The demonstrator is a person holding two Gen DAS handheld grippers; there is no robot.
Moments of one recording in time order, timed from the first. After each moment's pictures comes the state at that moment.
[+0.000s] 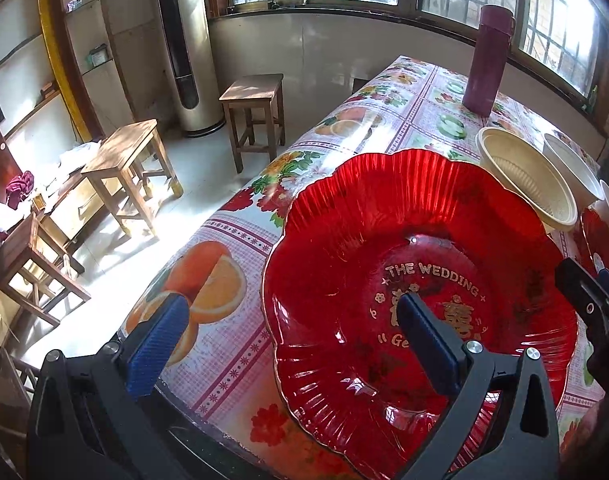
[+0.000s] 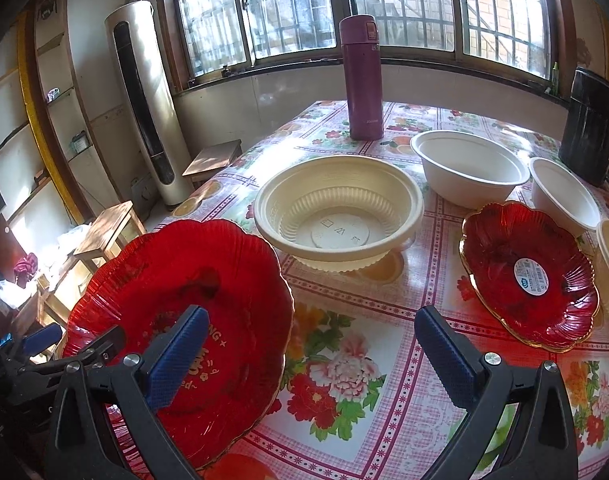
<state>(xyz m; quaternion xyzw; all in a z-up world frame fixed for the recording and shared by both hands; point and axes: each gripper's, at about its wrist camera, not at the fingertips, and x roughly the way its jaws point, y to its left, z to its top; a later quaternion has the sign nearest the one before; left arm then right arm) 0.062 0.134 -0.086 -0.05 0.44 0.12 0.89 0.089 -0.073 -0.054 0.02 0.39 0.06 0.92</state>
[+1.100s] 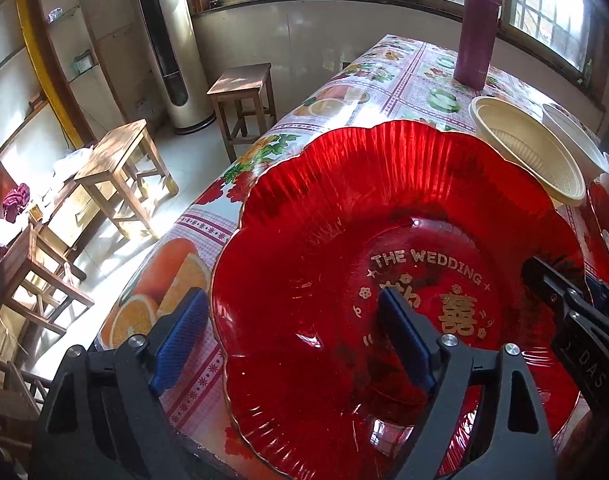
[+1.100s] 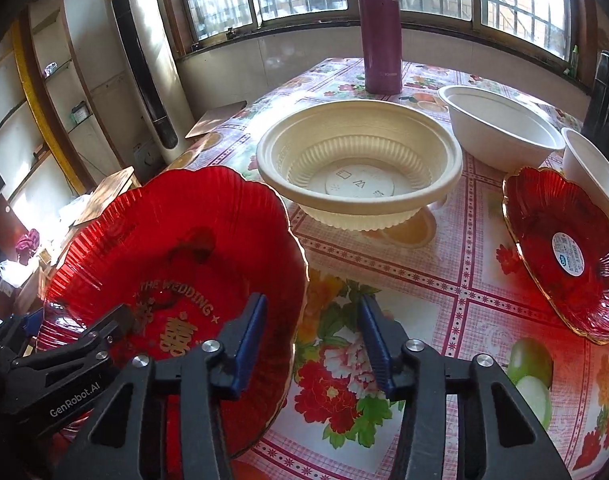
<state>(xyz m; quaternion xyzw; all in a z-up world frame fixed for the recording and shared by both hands) 0.074 0.118 -0.101 -0.01 0.46 0.10 0.88 0.110 -0.062 -0.087 0.01 0.45 0.08 0.89</state>
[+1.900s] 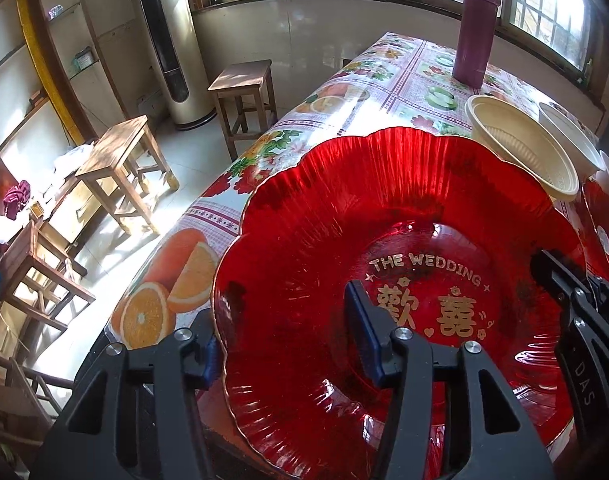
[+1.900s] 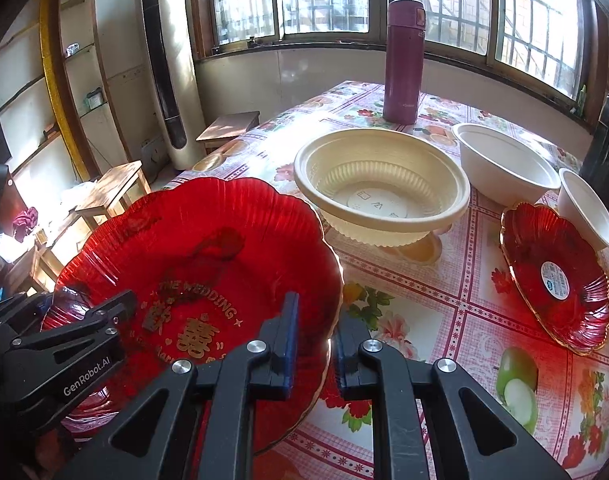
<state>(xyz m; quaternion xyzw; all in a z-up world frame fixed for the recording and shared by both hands) 0.068 0.116 -0.096 -0.02 0.47 0.11 0.88 0.091 -0.041 -0.072 -0.04 0.41 0.09 0.91</state>
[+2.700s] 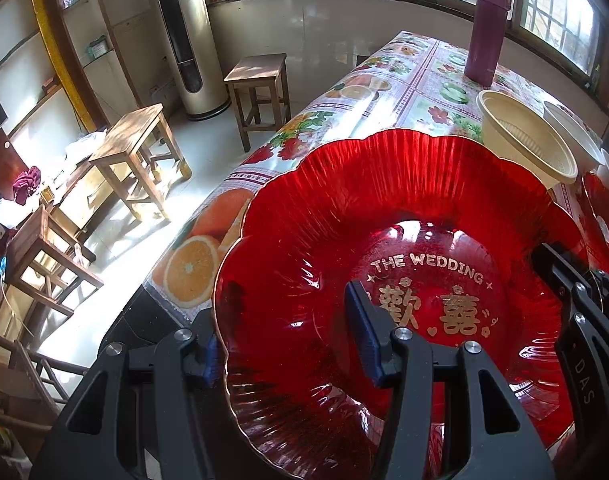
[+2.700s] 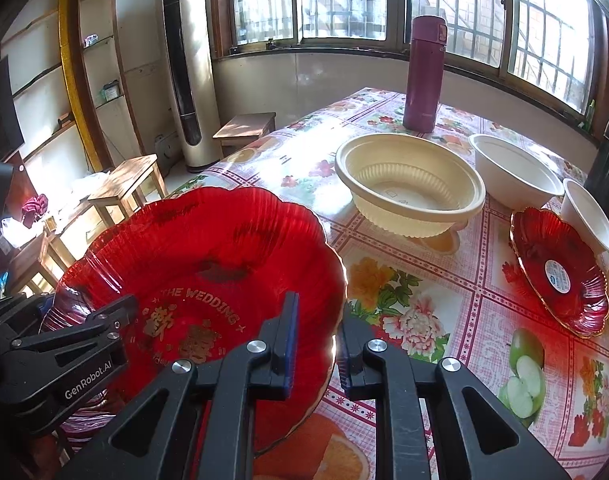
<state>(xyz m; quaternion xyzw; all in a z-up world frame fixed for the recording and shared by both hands) 0.046 0.123 -0.096 -0.03 0.47 0.13 0.87 0.071 -0.026 -0.069 -0.06 0.40 0.11 0.91</state>
